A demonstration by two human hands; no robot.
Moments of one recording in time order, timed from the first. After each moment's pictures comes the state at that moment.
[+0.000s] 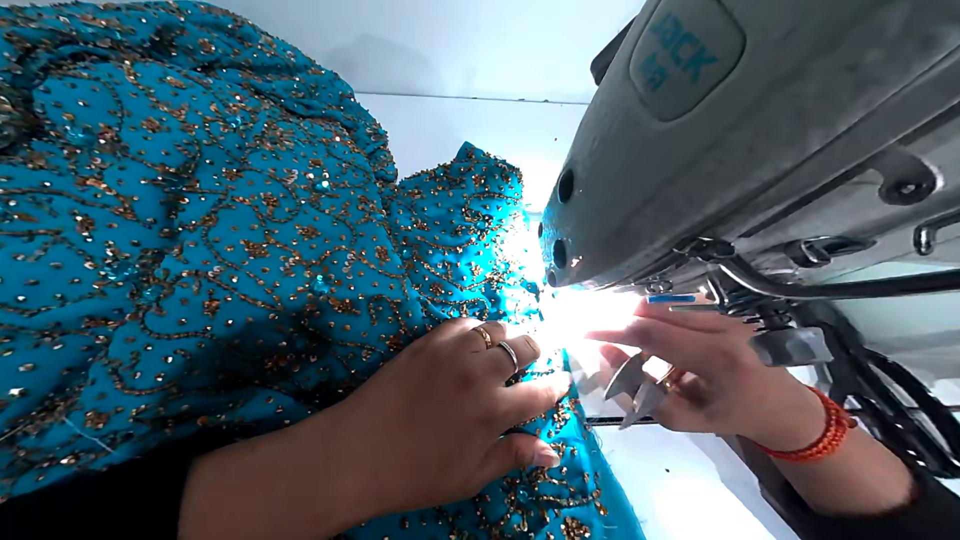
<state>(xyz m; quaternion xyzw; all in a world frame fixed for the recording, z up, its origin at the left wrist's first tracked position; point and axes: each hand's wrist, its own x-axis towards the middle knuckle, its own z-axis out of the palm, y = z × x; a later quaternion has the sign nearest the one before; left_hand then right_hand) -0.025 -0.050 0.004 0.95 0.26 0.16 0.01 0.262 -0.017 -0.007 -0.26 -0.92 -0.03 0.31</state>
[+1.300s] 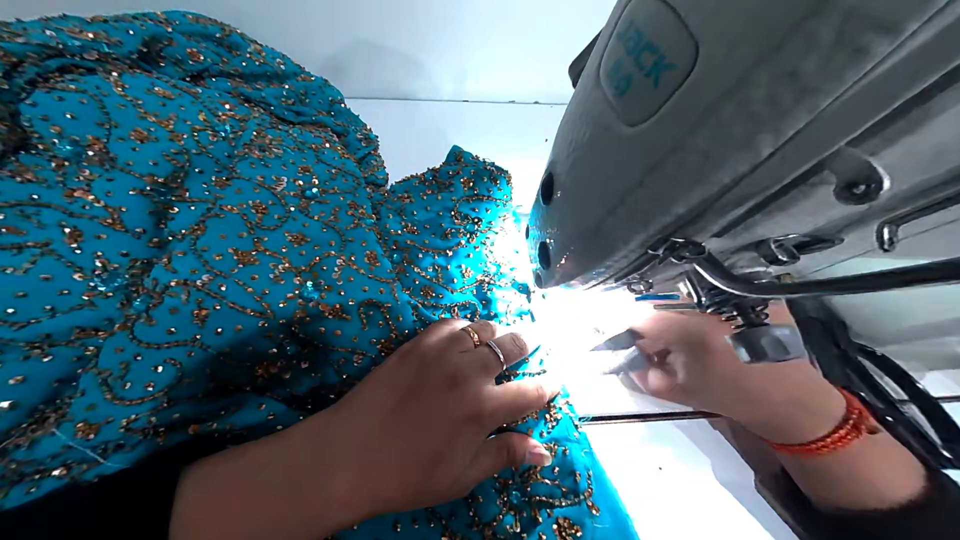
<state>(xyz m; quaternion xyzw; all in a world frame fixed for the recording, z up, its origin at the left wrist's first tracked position) -0.025 -0.050 0.005 0.95 0.27 0.15 0.01 0.273 -0.020 -0.005 -0.37 -0.89 -0.14 0.22</state>
